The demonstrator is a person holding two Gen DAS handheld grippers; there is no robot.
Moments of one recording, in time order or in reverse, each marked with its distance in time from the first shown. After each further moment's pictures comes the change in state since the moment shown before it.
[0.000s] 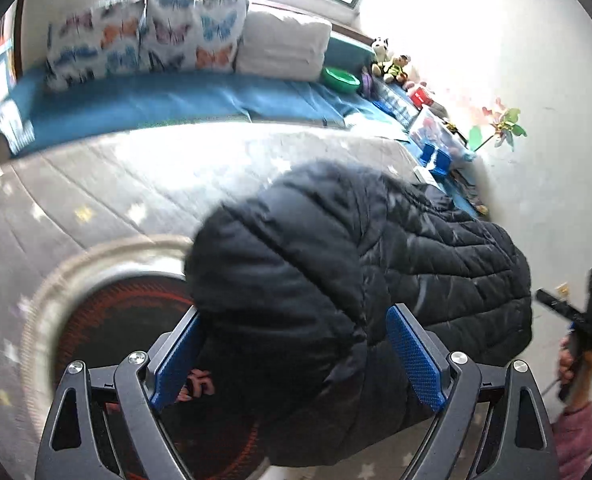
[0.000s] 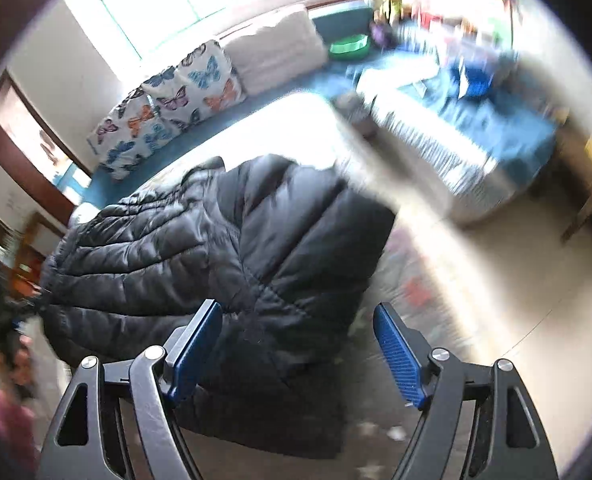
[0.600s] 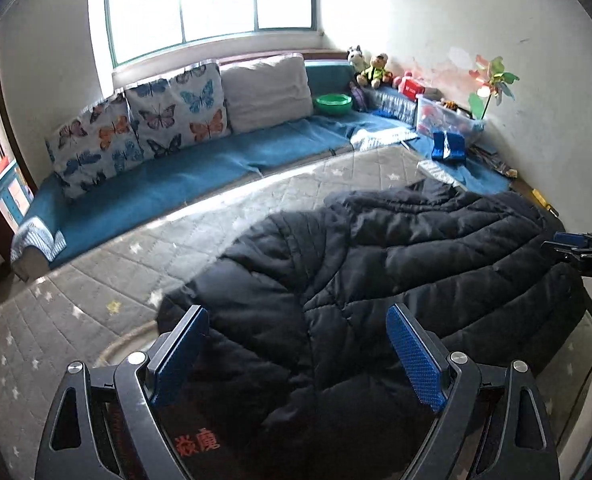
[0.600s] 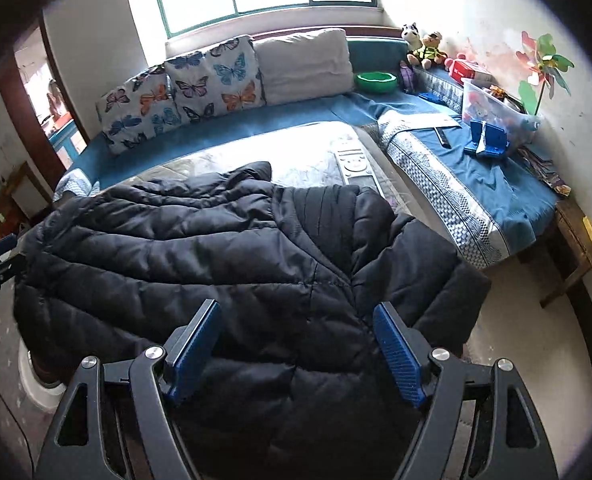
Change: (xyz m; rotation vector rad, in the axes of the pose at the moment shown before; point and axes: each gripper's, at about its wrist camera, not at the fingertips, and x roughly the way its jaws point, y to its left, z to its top) left arm 0.016 -0.083 -0.016 0.284 -0.133 0.192; right arm 0.041 0.049 0.001 -0.152 -0.017 -0.052
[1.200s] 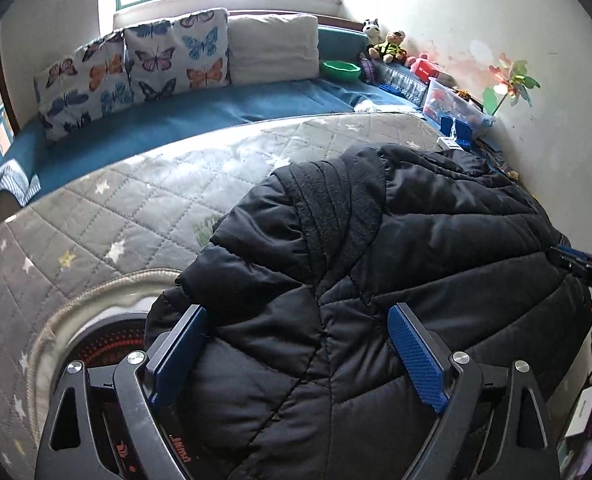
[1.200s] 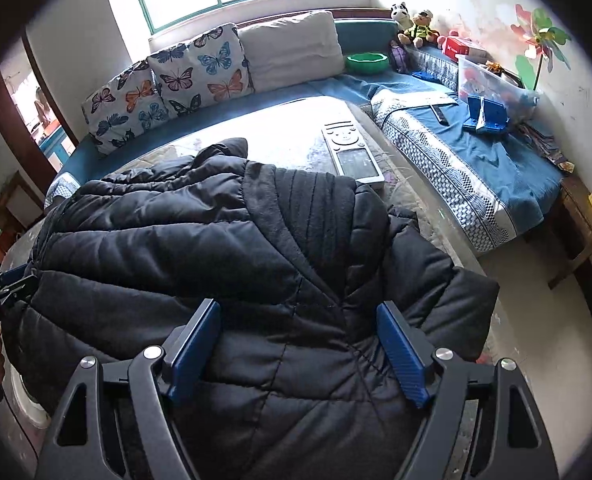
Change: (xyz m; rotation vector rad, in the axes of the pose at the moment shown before) left arm 0.093 0.029 -0.015 -0.125 0.134 -0.084; right arm 0.034 -0.015 -0.001 0.039 0.037 -0.003
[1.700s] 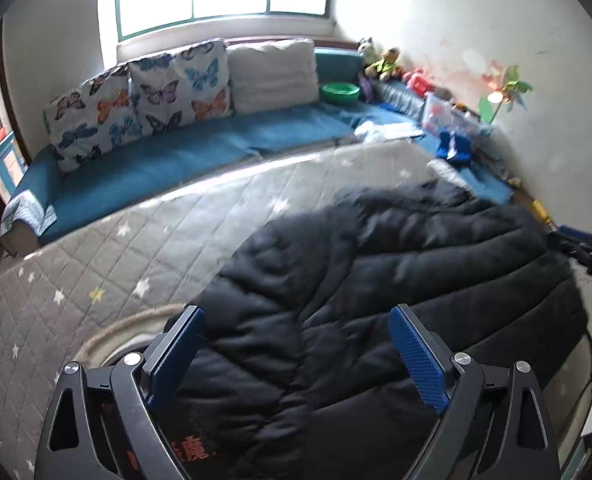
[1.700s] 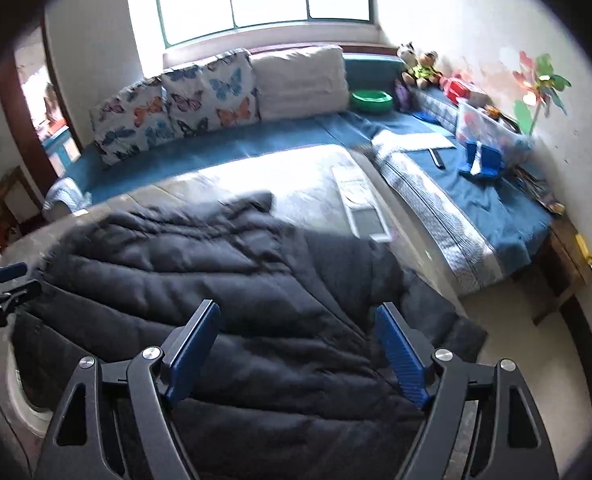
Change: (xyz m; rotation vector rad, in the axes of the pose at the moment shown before) left arm -0.053 -0.021 0.020 0.063 -0.104 0.032; right arm -0.040 0.040 0.023 -0.065 -0.119 0.015
